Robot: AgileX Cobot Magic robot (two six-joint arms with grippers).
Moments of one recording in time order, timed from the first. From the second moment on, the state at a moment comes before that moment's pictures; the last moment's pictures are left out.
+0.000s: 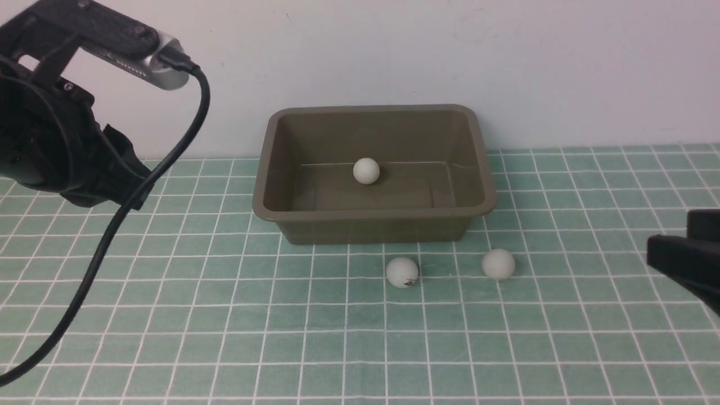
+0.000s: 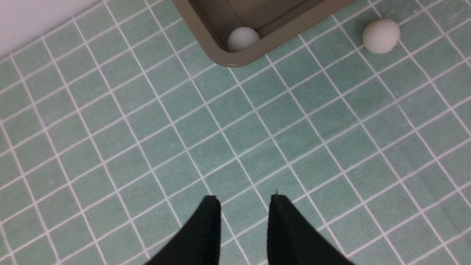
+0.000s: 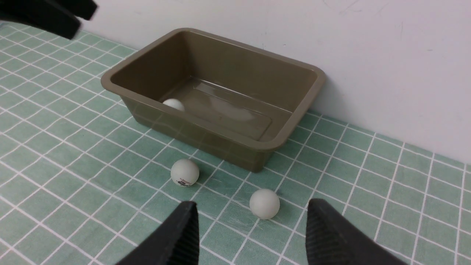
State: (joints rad) right arm -0.16 0.97 -0.67 1.00 0.90 -1.16; left arm -0.16 1.22 -1.25 -0.19 1.07 0.40
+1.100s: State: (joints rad) right arm 0.21 1.82 -1.26 0.48 0.78 -0.70; left arm -0.16 1.22 -1.25 -0.31 1.10 0.47
